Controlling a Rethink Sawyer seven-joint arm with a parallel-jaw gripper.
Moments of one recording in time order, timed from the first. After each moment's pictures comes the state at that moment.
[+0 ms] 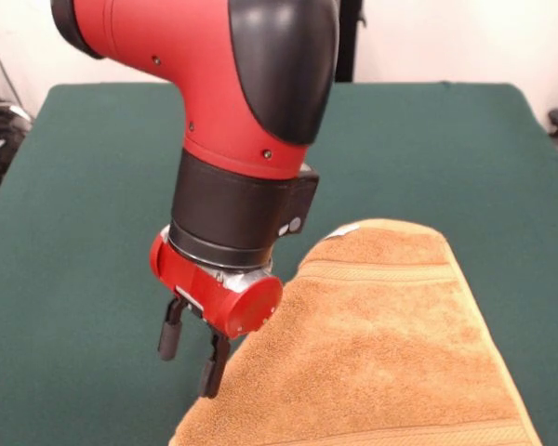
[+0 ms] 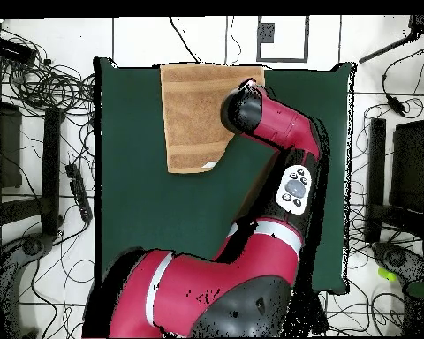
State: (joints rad) arm -0.06 -0.09 -0.41 0.94 0.42 0.38 2.18
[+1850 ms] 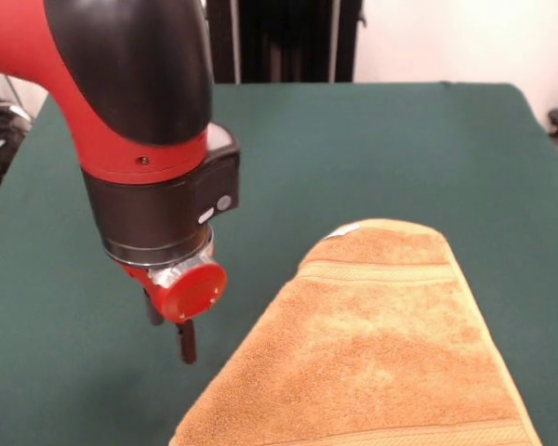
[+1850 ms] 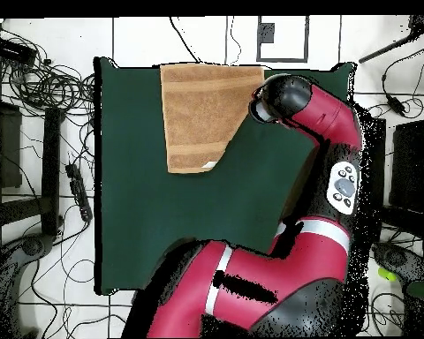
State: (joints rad) arm -0.21 -0.07 -0.29 0.77 0.39 0.83 2.18
